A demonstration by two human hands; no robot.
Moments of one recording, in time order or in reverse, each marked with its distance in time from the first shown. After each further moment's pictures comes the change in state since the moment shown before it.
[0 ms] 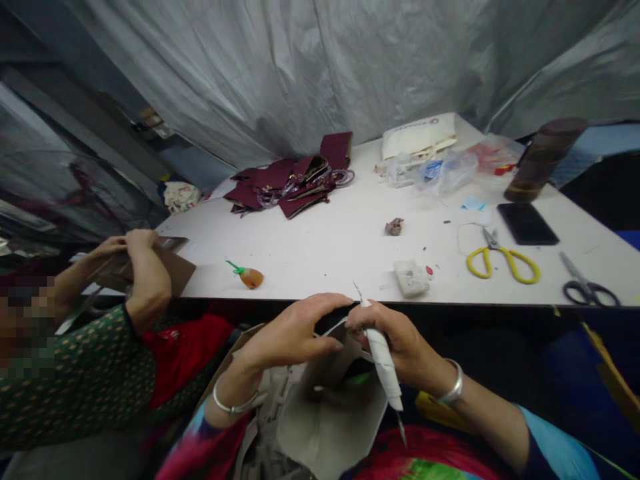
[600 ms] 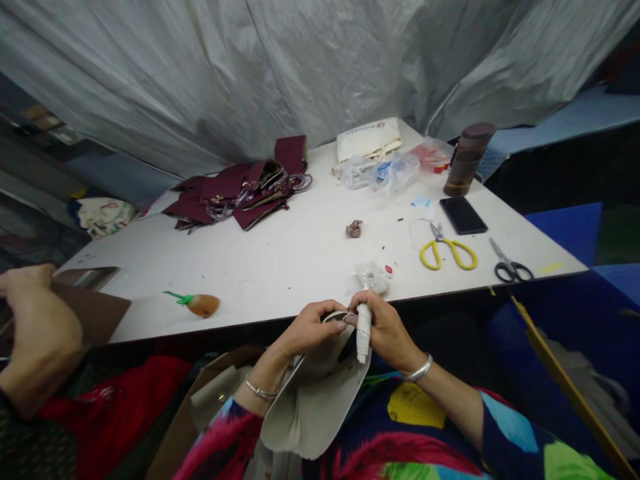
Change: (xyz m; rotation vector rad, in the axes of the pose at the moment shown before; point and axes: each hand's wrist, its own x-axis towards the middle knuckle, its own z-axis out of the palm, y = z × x) left_hand 0.082 -0.053 0.078 -0.499 -0.069 -0.214; right_hand -0.028 0.051 -0.028 -0.157 0.354 0.379
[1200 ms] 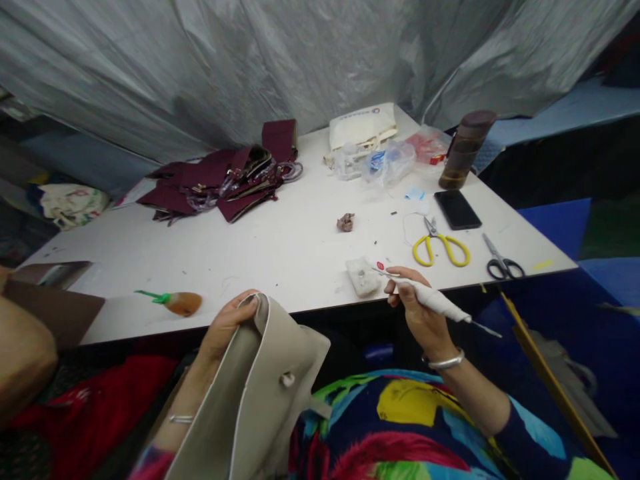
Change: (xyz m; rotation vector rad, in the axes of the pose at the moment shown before) left_hand -0.037 0.003 -0.069 -0.522 0.540 -0.192; right_hand 0.004 0.017 -0.066 0.105 0.284 0.116
